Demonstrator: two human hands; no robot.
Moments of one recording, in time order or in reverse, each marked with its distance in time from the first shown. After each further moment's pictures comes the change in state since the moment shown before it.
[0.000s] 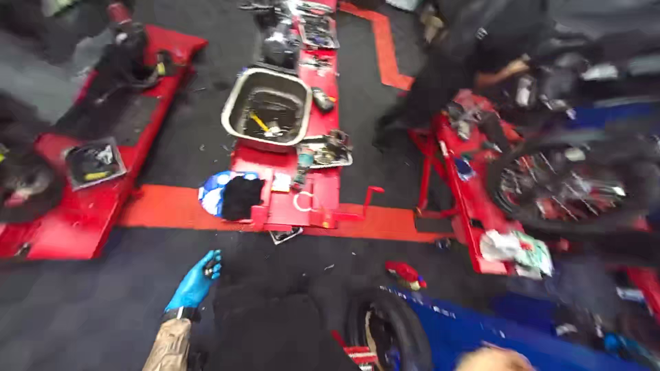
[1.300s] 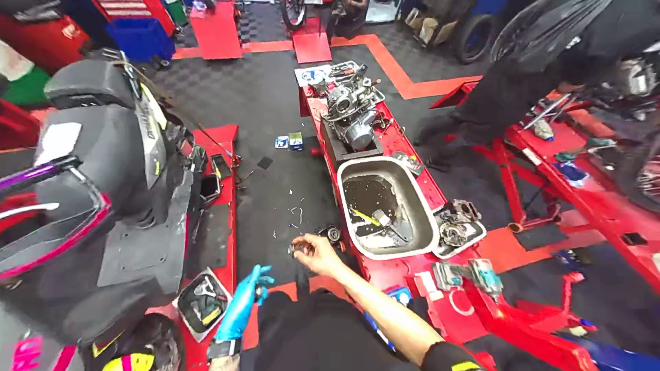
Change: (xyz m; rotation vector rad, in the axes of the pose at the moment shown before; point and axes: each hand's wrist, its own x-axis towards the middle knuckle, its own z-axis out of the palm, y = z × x) left_hand 0.358 0.682 -0.102 0.605 -0.415 0.192; right_hand -0.809 -0.834 0.429 0.687 -1.713 -0.517
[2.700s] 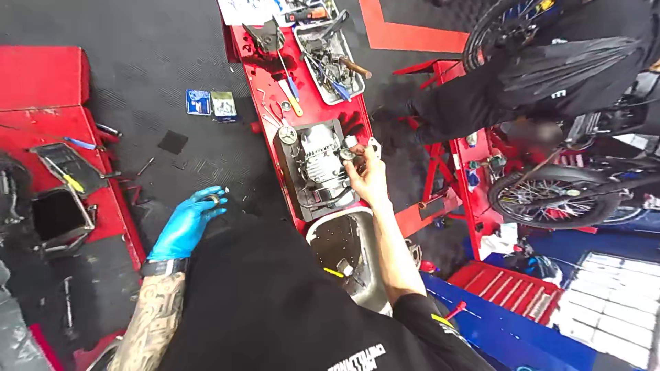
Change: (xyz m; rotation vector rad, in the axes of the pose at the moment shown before) left_hand 0.639 0.312 -0.003 -0.150 -0.085 -0.148; right_hand 0.495 0.092 -0.444 -0.697 0.452 0.119
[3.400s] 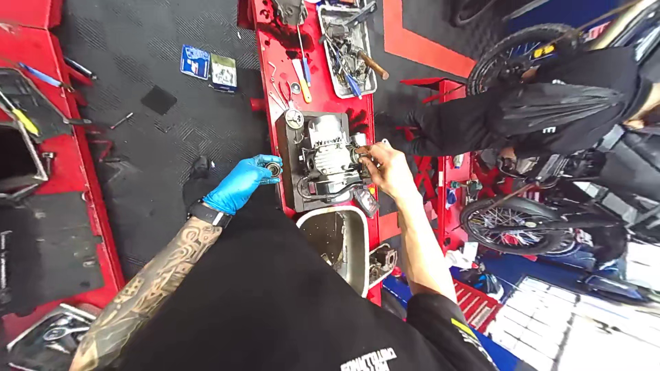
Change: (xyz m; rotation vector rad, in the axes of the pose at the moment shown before) left_hand -0.012 0.050 0.116 0.091 -0.231 -0.023; right_hand 0.039 -0.009 -0.044 -0.272 -0.420 -0.356
